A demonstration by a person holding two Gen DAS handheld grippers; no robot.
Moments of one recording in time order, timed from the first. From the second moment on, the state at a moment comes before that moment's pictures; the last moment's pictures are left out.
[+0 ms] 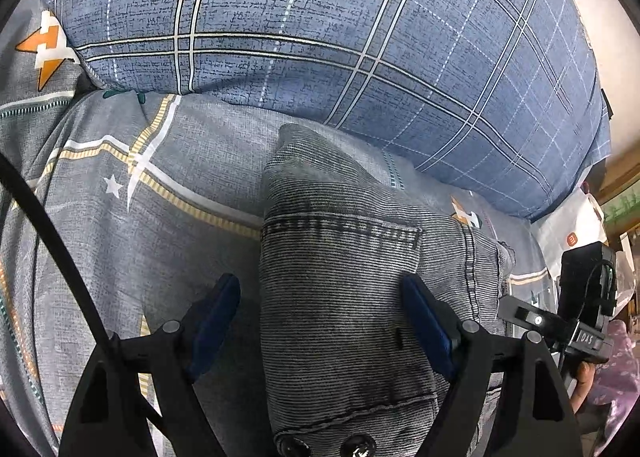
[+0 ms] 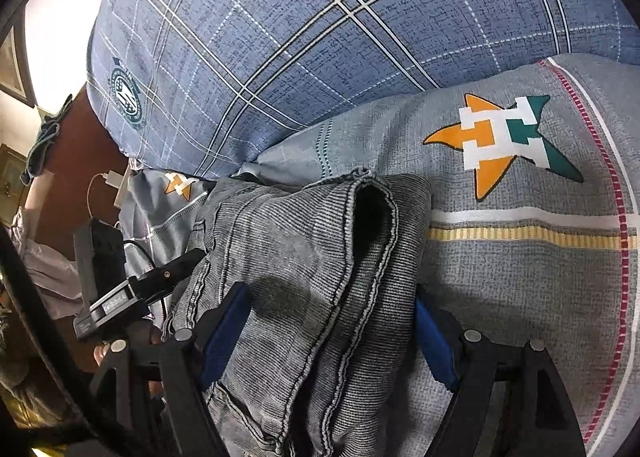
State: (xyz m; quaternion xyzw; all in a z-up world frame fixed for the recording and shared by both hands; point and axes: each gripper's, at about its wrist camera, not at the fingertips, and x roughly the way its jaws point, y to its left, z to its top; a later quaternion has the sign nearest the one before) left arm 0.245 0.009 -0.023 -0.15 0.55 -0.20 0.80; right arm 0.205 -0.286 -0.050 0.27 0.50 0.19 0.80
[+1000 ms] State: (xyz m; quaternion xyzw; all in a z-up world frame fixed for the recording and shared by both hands) left arm 0.233 0.001 0.008 -0.10 0.47 -0.19 0.85; right arm 0.211 -0.268 -0.028 0.15 0.47 0.12 0.86
